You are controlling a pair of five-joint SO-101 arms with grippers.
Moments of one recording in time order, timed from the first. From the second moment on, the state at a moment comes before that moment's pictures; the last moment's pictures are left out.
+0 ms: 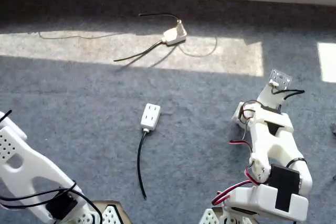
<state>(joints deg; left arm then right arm) -54.9 64.7 -86.3 81.9 -12.4 13.2 -4.0 49.3 31.0 -10.0</state>
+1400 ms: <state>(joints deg) -54.5 81.7 -89.0 85.7 -18.0 13.2 -4.0 49.3 31.0 -10.0</state>
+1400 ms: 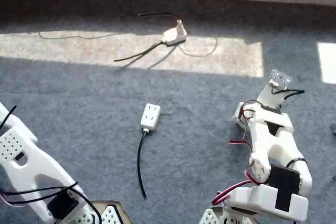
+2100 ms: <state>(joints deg) -51.3 82.2 -89.1 98.9 -30.9 13.2 -4.0 49.3 31.0 -10.0</state>
